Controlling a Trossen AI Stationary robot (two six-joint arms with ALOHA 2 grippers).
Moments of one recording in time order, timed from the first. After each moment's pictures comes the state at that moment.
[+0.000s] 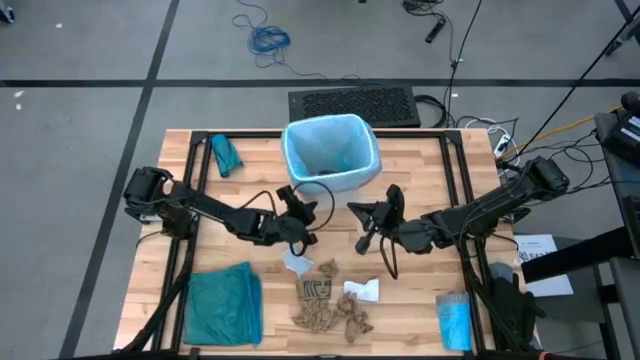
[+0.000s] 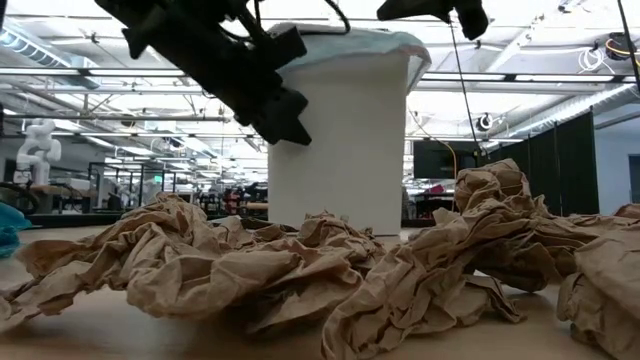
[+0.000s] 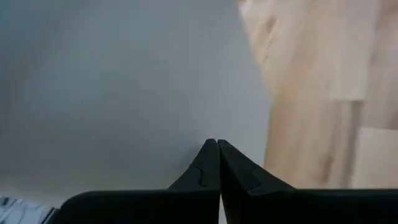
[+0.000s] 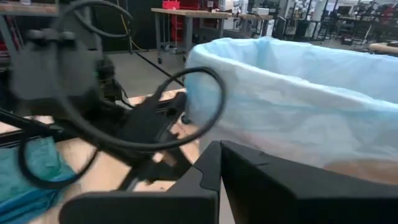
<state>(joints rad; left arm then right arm) -0.17 1.65 0.86 0.16 -0.81 0.03 0.40 1.34 0.84 0.29 0.95 0.17</state>
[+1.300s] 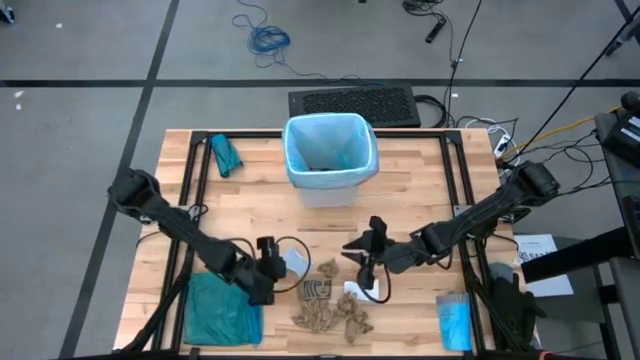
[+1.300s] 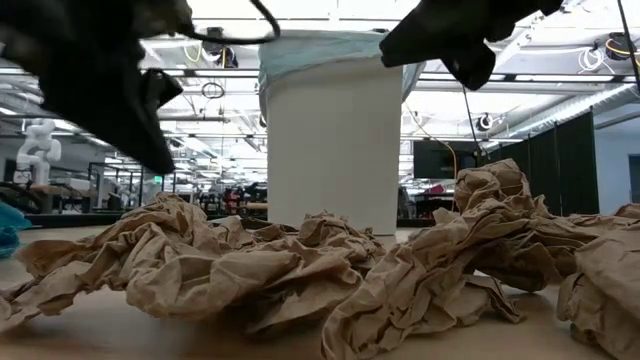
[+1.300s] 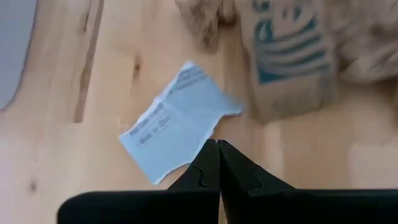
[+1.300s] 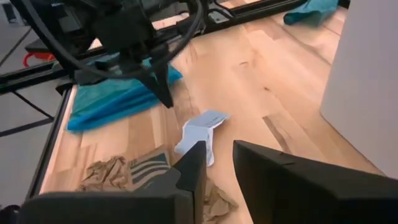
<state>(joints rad) -0.59 1.58 0.86 -0.36 -0.45 -0.43 0.46 1.47 0.84 0.10 0.55 0.52</state>
